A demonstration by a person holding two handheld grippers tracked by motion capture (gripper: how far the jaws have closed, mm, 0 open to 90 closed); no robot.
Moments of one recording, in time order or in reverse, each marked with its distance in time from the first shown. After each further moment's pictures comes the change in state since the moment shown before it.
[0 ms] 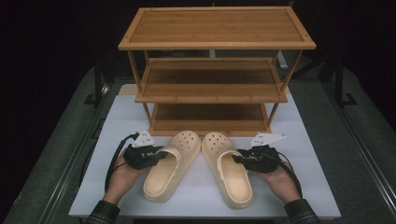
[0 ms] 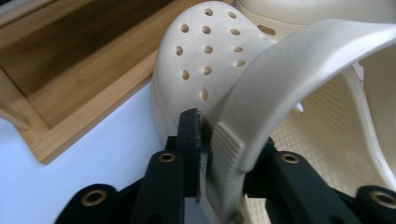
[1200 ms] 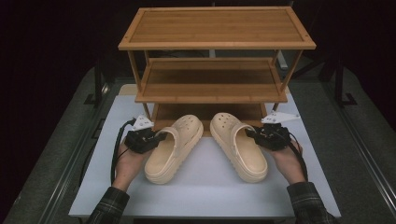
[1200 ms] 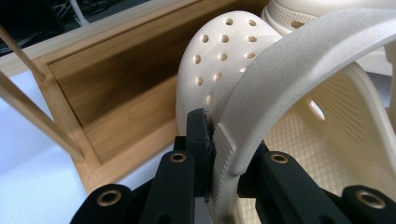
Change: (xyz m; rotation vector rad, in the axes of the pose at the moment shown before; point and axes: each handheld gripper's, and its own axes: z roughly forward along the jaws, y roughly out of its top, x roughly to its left) left arm 0.025 0.030 0.008 -0.103 0.115 -0.127; right arm -0.049 0.032 -0.015 -0.087 -0.191 0.019
